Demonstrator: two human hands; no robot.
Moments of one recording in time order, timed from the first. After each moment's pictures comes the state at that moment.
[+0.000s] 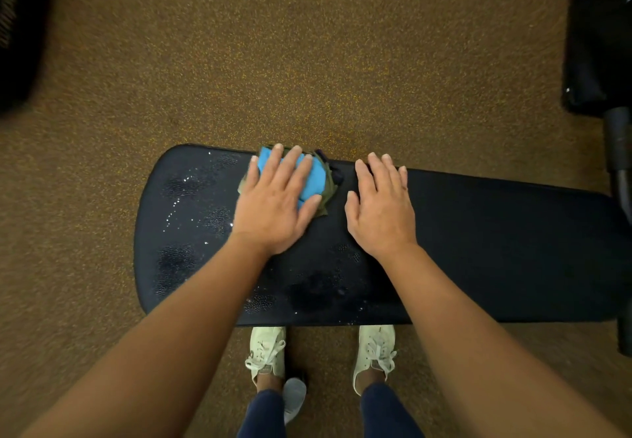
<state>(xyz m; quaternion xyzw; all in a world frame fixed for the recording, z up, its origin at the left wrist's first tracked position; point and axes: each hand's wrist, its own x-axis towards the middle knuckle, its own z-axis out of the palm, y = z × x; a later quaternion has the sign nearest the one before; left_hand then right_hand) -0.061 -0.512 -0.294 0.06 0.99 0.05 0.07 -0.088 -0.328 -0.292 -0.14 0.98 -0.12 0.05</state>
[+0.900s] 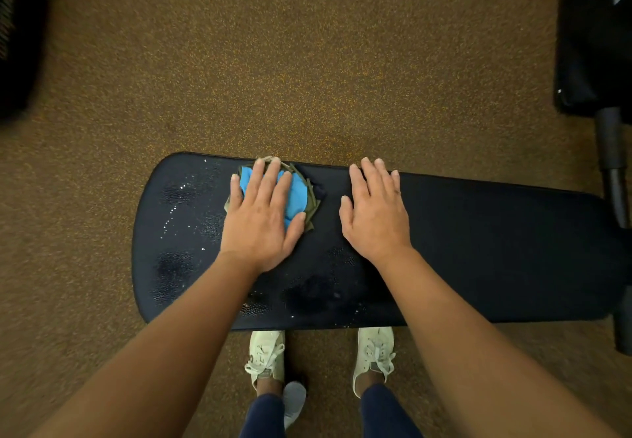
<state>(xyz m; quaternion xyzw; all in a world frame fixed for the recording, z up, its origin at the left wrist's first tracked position) -0.042 -0.516 -0.290 0.03 0.99 0.05 0.08 -0.088 -0.326 -0.289 -0.15 0.98 -0.11 0.07</state>
